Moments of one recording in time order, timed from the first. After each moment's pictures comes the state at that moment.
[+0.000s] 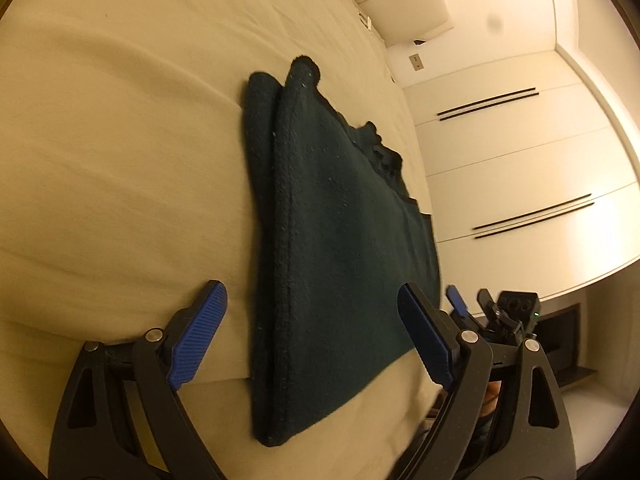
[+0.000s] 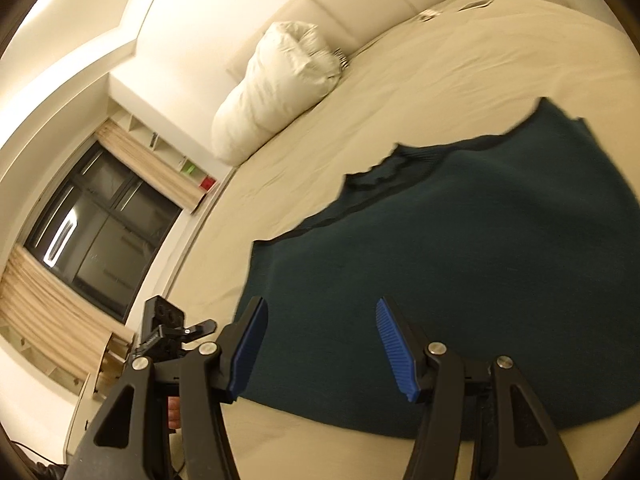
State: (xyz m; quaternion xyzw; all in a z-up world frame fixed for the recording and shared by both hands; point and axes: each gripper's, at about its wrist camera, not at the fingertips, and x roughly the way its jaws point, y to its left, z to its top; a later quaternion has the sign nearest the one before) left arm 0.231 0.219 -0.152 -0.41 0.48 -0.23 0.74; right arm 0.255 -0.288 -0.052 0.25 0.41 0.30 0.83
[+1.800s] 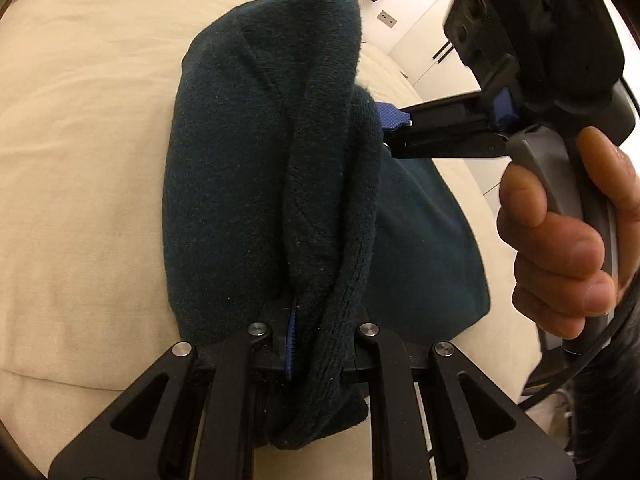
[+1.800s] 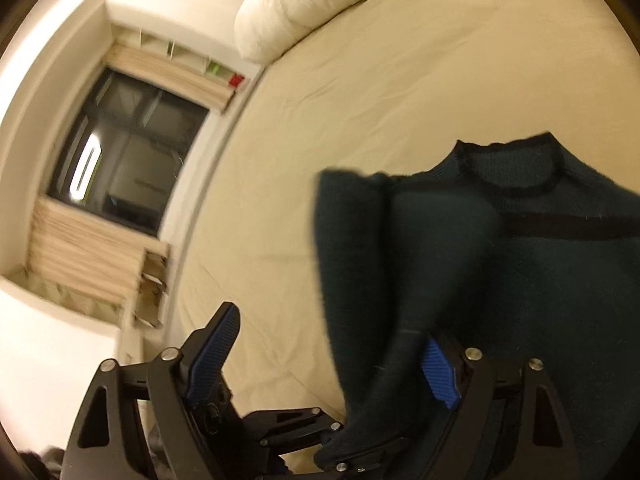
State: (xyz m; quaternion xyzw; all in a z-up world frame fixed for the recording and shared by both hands) left arm 0.228 -0.034 -0.096 -0.19 0.46 -0.19 0.84; right arm 0.371 -0.198 -0.039 0.16 0.57 0.39 0.71
